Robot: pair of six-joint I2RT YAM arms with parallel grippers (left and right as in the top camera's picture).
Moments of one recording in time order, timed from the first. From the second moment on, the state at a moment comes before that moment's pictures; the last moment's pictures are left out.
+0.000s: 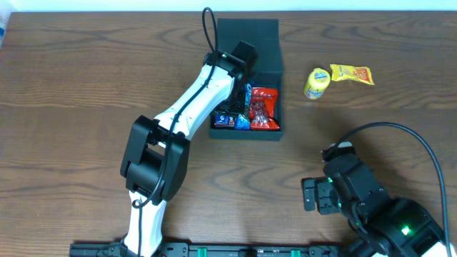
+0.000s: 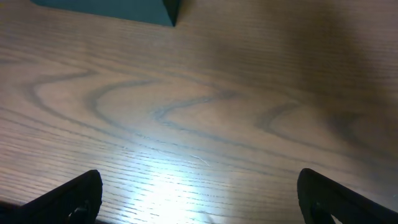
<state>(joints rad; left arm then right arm) -0.51 2.13 1.77 -1.18 -0.09 -0.42 0.65 0.79 0.86 -1.16 0.17 0.48</state>
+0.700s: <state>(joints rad) -0.52 2.11 1.77 -1.17 -0.09 -0.41 0.65 0.79 0.86 -1.16 0.17 0.48</state>
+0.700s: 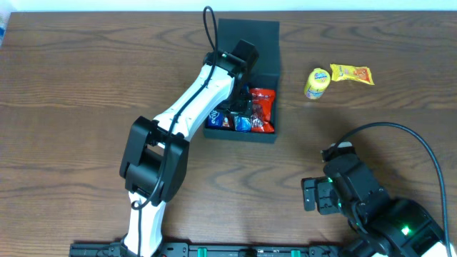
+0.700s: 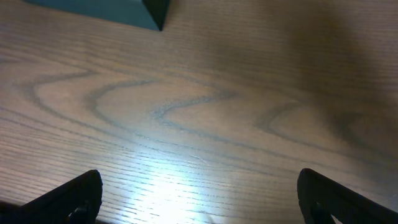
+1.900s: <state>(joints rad) -0.51 0.94 1.02 -1.10 -0.25 -0.36 0.65 0.79 0.86 -1.16 0.17 0.48</state>
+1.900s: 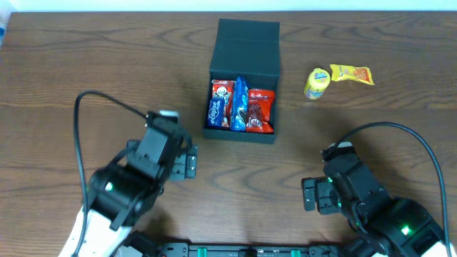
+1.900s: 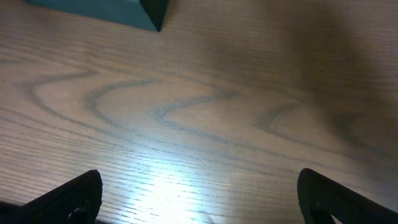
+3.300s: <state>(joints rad) -0.51 0.88 0.98 -1.08 -0.38 -0.36 0.65 0.79 0.86 -1.06 0.18 0.48</state>
